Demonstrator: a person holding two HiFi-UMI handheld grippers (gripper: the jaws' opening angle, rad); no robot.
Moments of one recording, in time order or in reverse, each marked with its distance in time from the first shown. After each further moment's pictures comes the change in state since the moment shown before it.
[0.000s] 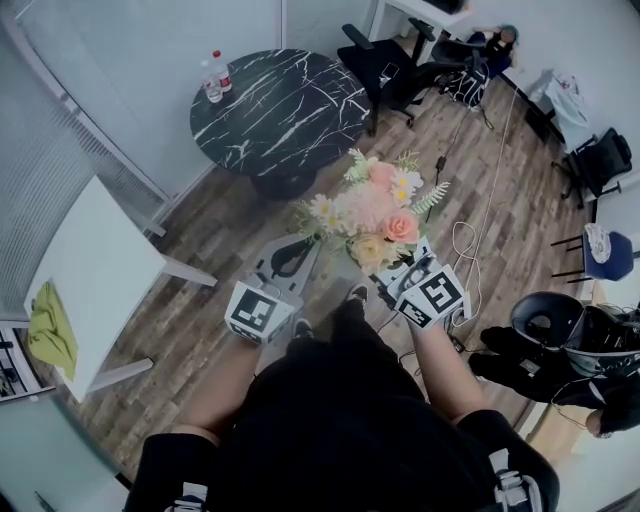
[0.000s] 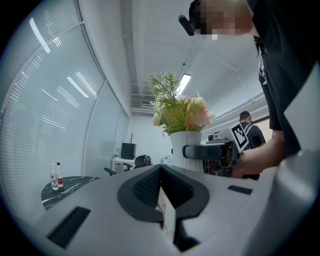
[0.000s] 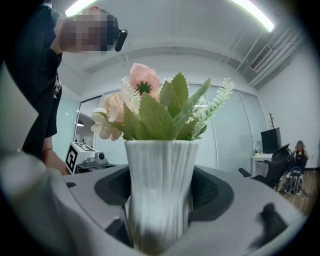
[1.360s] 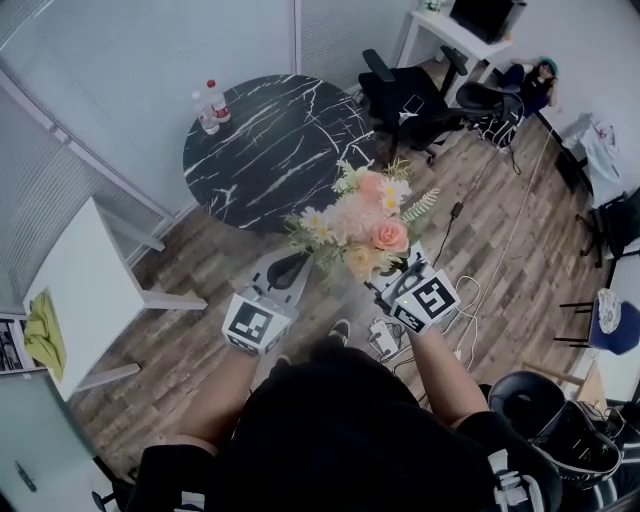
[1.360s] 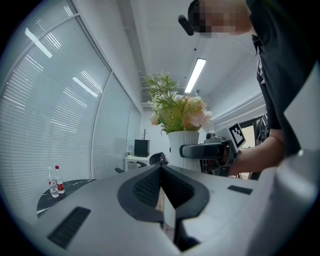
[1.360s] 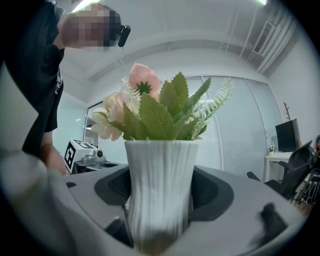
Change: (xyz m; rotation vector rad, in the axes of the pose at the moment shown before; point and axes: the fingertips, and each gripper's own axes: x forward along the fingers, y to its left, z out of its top) left arm 0.219 0.100 0.002 0.003 0.053 0.166; right arm 0.083 -0.242 0.000 0.008 0.007 0.173
